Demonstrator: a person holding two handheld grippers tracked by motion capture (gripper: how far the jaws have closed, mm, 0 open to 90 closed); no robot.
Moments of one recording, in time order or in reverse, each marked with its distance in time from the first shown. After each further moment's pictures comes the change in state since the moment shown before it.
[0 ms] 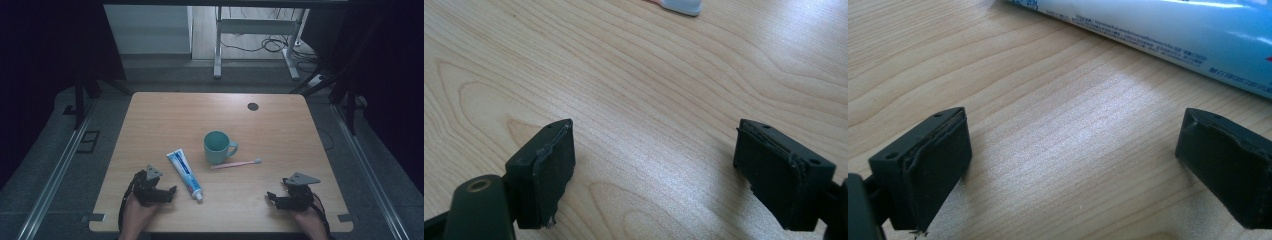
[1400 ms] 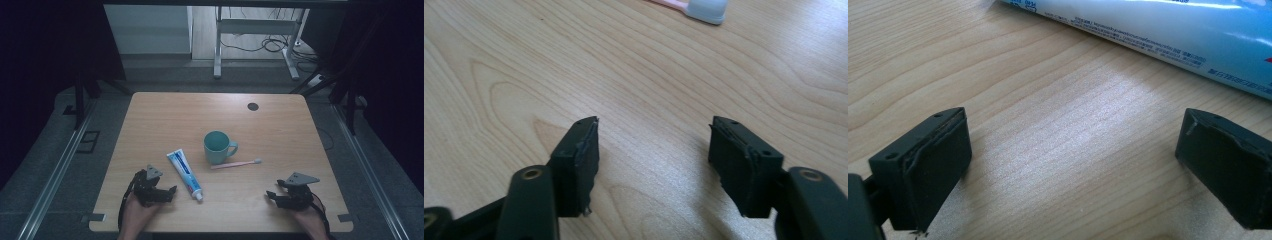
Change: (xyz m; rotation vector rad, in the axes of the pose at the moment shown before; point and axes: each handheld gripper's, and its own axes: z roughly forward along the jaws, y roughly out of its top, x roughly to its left) left arm 0.001 0.001 0.001 -0.002 -0.005 0.003; right arm 0.001 0.004 -0.002 -0.002 0.068 -0.030
